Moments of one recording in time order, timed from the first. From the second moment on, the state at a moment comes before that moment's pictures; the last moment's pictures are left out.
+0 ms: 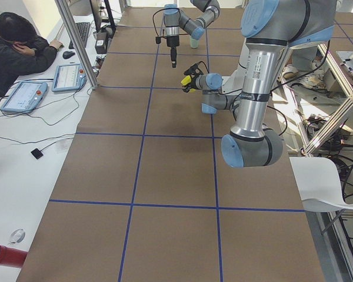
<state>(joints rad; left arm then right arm) -0.29 -1.83 -1.80 -2.71 -1.42 -0.69 0.63 -0.82 1.63 -1.25 2.24 1.30</state>
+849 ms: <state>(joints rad) -0.28 -1.86 -1.80 -2.73 -1.42 -0.70 0.63 -0.77 1.56 -1.25 2.36 1.28</state>
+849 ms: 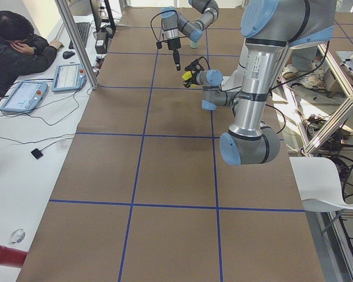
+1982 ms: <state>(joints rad) -0.28 -1.88 -1.80 -2.74 -1.43 -0.71 0.63 -0.81 1.57 -1.25 2.46 1.28</state>
